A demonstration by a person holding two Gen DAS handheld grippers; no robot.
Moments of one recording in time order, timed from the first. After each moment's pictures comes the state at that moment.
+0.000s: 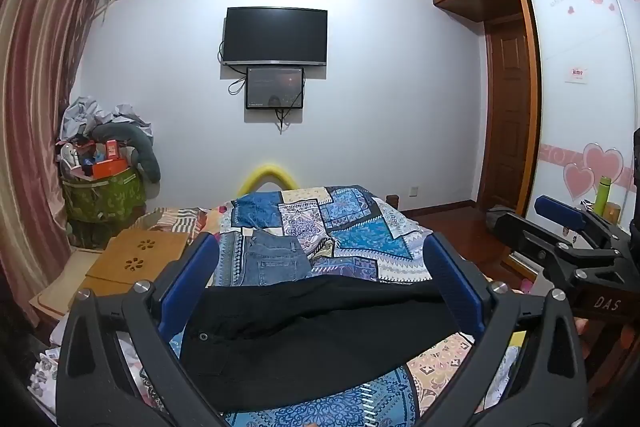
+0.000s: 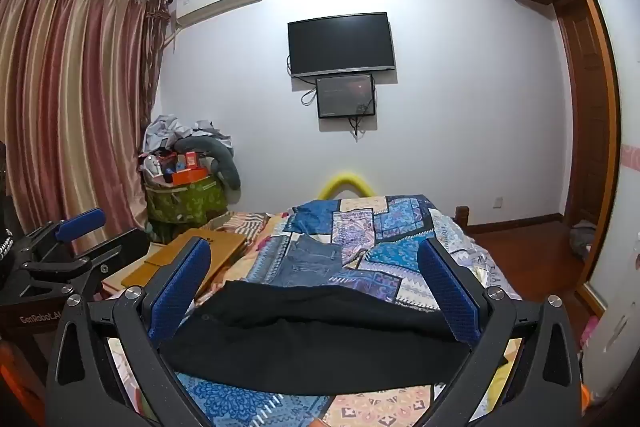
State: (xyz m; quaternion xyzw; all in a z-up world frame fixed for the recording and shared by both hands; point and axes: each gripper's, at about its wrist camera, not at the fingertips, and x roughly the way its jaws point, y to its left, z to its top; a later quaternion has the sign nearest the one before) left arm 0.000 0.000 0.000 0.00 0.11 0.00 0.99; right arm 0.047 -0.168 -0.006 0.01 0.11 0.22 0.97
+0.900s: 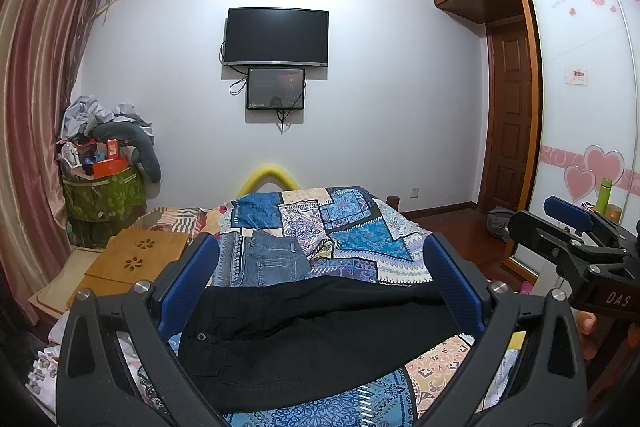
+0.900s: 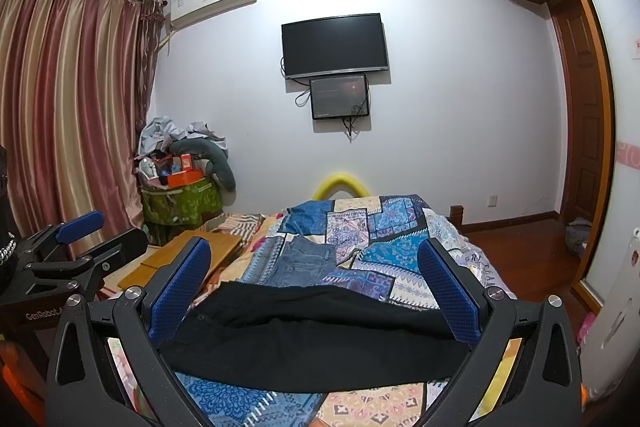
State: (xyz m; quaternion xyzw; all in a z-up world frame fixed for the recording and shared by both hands) left arm 0.003 0.003 0.002 -0.01 0.11 0.00 0.99; right arm 0.046 -0.172 -0.005 0.02 0.11 0.21 0.97
